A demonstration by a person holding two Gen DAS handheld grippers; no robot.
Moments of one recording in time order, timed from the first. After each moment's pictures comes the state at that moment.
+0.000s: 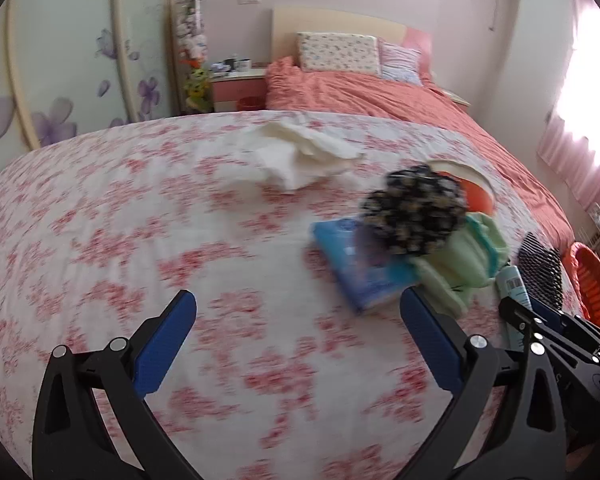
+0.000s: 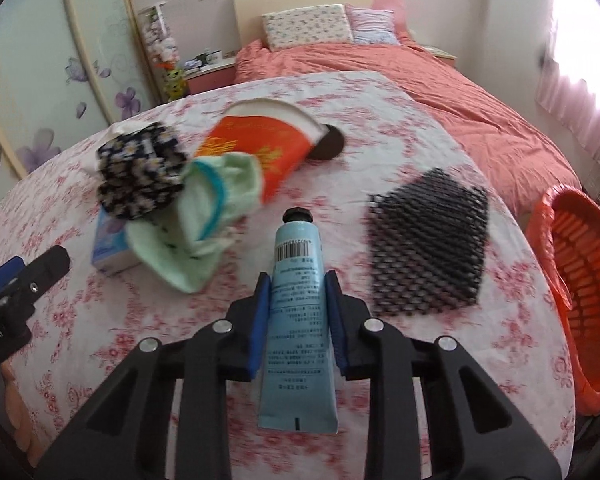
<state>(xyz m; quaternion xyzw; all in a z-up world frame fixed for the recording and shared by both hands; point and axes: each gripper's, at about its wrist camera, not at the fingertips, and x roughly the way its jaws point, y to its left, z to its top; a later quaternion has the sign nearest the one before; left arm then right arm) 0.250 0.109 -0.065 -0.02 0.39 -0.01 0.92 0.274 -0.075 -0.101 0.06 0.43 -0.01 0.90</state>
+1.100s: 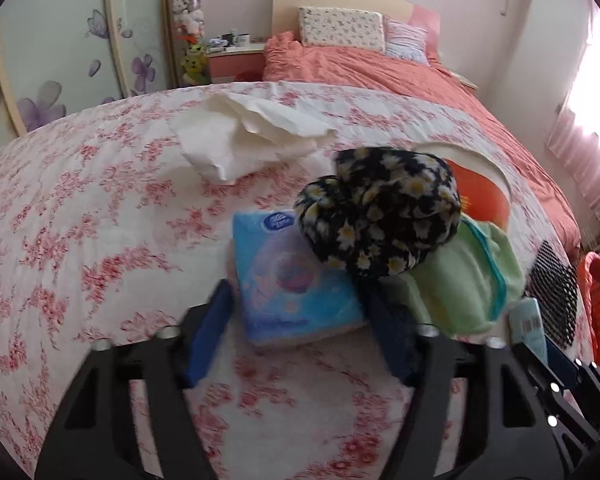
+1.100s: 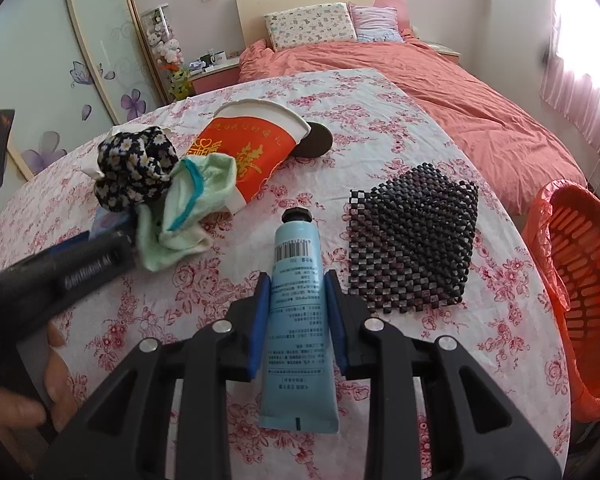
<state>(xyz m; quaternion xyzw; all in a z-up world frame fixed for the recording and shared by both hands) 0.292 0.077 -0.089 -0.04 0.43 0.01 0.90 0.276 -0.082 -0.101 0.06 0.43 0.00 0.90</state>
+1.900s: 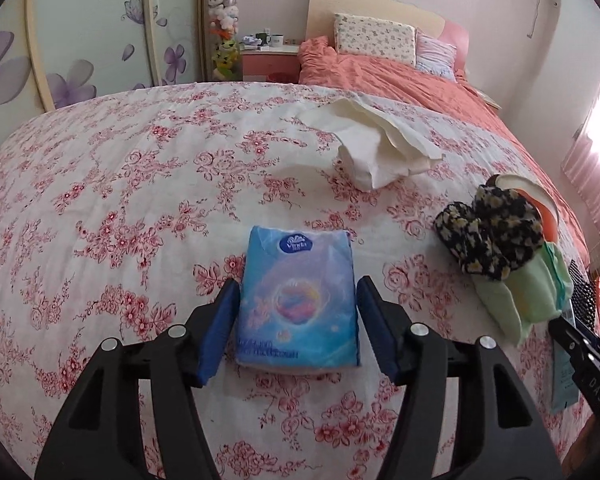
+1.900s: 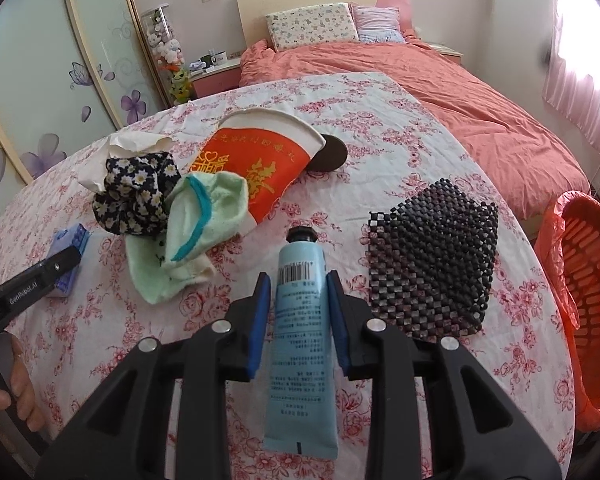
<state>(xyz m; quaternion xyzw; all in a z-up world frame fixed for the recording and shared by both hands) 0.280 0.153 -0.088 -0.06 0.43 0.04 0.90 0.293 -0.077 -0.102 0.05 0.43 0.00 0.90</state>
